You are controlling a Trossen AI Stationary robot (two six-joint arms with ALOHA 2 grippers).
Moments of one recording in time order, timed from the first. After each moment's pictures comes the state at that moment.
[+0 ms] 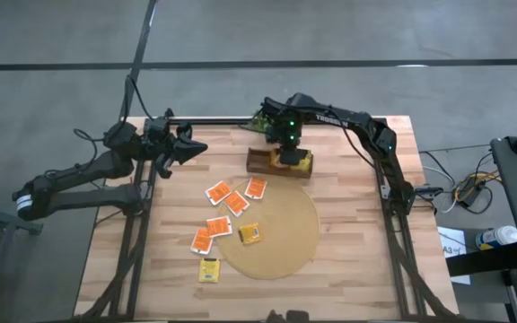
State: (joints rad) left arm 0.44 0.69 0.62 0.41 0.50 -0.58; right arm -0.50 2.16 1.92 -1.29 -0.26 -0.42
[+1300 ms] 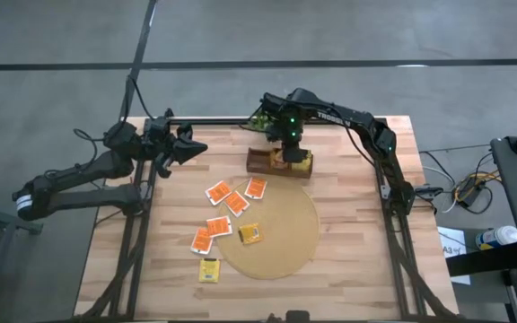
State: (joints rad) left arm 0.44 0.69 0.62 0.41 0.51 -0.61; right arm -0.49 2.16 2.03 -1.41 -0.20 -0.47
